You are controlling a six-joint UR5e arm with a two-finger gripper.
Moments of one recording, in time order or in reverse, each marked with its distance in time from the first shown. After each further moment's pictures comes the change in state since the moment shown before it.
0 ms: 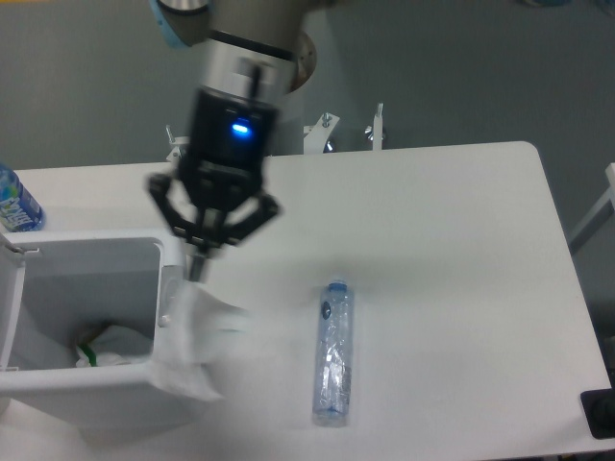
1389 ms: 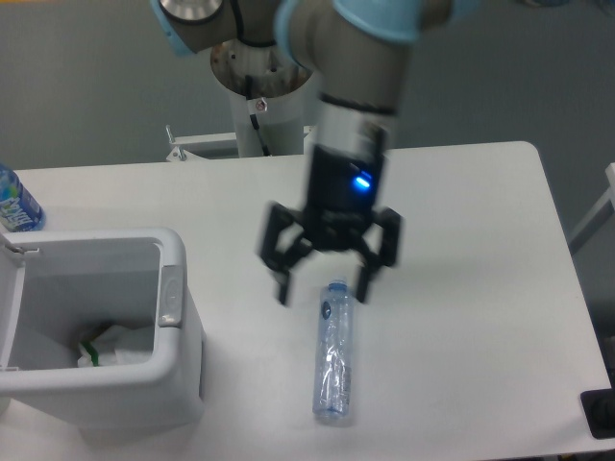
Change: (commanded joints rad) arm 0.324 -0.285 0.107 0.017 0.128 0.148
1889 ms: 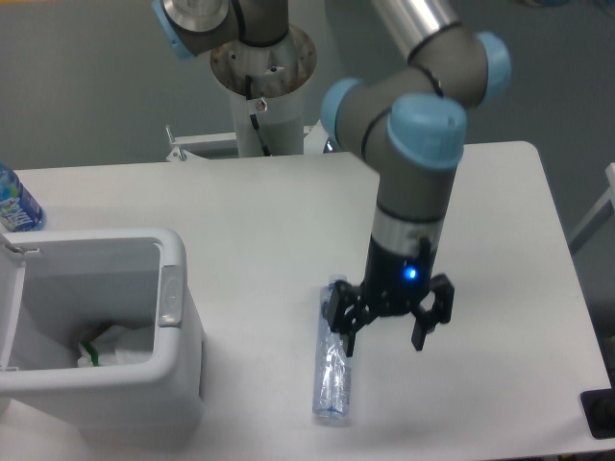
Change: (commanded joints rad) arm -0.043 -0.167 -0.023 -0.002 0.092 0.249
